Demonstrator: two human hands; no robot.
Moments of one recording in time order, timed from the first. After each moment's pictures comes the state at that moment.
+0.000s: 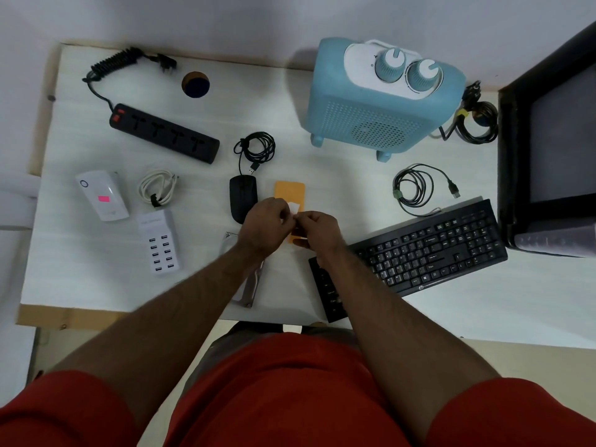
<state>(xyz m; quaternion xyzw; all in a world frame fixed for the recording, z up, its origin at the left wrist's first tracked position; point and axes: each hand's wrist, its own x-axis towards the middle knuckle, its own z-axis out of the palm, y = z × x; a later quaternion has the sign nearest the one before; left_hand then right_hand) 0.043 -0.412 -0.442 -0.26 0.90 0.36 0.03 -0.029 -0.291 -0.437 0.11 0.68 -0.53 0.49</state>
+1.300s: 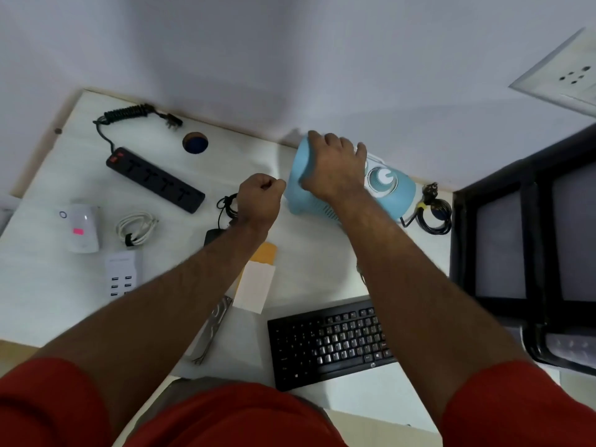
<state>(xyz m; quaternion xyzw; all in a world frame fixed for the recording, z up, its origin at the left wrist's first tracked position) -0.100 -0.450 -0.363 -0.50 0.60 0.59 -0.21 -0.227 -0.387 -0.302 -0.40 0.91 0.01 0.07</state>
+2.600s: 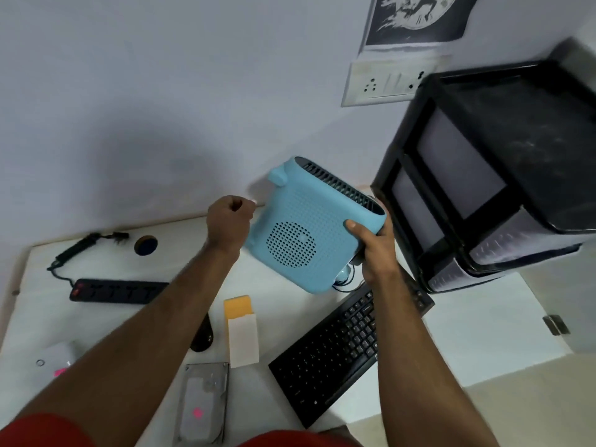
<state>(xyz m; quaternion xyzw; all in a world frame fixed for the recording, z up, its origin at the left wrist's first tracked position) -0.138 -0.417 -0.258 -0.34 0.72 0.58 -0.16 -0.185 -0.166 -0.276 0.05 0.57 -0.81 0.12</state>
